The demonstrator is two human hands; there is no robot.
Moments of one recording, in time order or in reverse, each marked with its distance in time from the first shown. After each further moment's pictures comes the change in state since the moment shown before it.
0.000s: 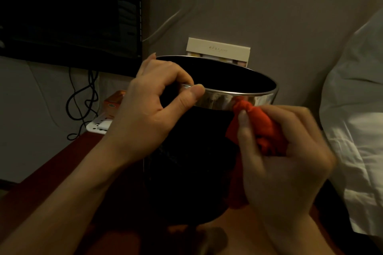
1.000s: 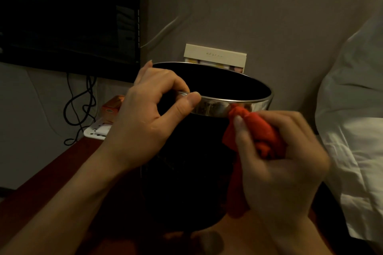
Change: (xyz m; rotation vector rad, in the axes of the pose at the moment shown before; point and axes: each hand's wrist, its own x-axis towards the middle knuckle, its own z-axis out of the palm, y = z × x) left_hand 0.000 0.001 0.000 0.003 0.005 -0.018; right_hand 0.004 0.005 0.000 0.076 -0.010 0.040
